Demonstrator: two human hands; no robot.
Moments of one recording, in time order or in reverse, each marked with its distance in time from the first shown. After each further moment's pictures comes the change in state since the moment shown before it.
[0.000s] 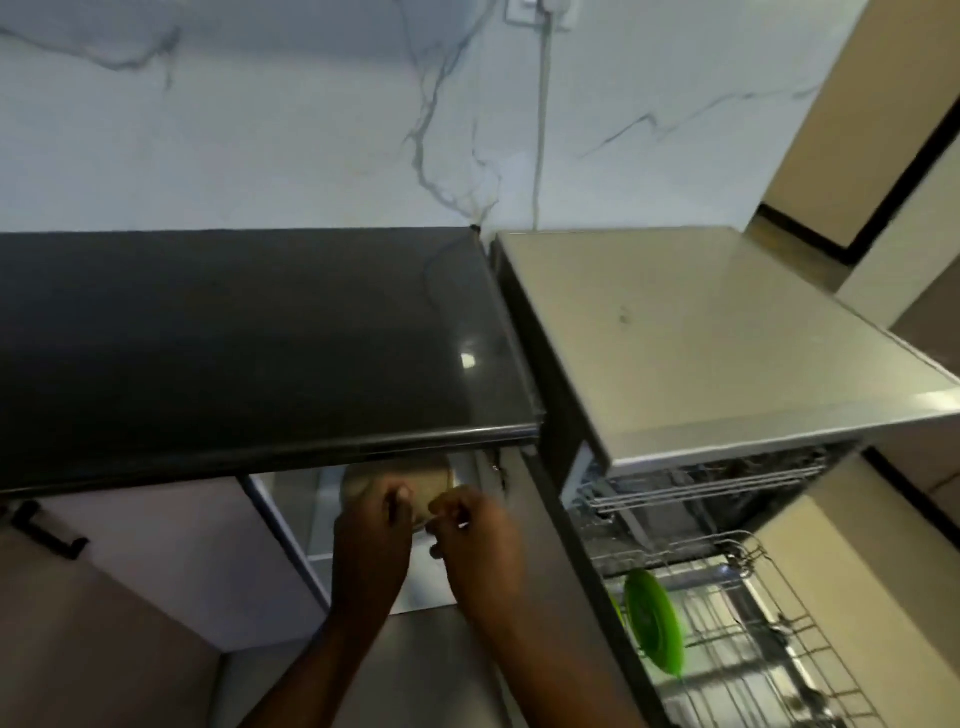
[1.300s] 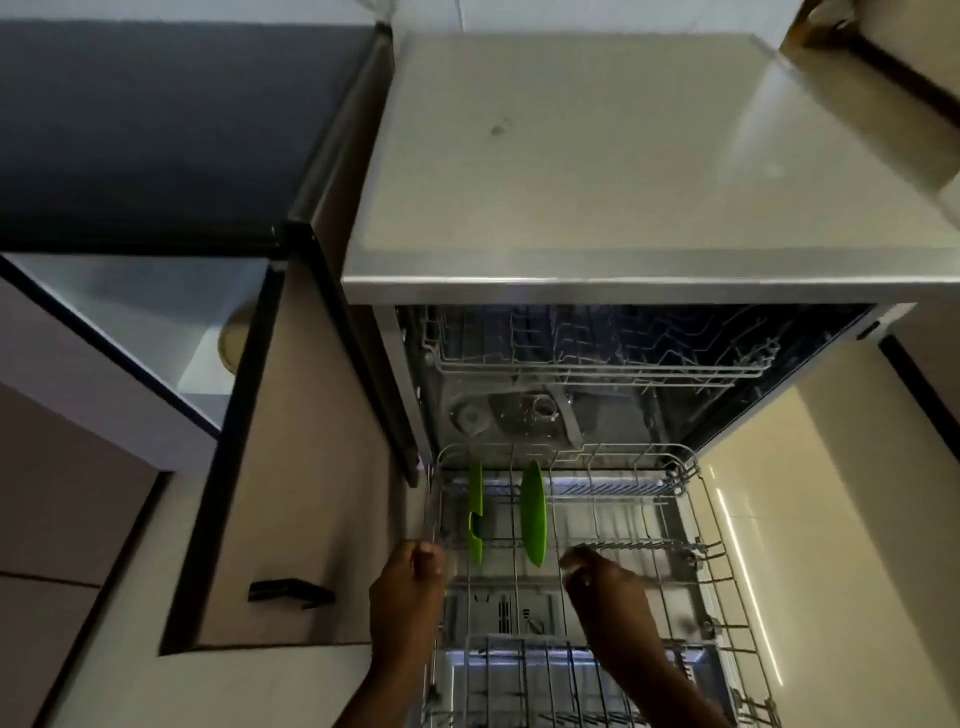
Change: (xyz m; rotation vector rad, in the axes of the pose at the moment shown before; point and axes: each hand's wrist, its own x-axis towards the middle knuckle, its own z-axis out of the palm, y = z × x) left_hand -0.222 0.010 0.353 -0.088 0.017 -0.676; right_hand -0.031 0.391 -0.298 -0.488 -0.274 0.158
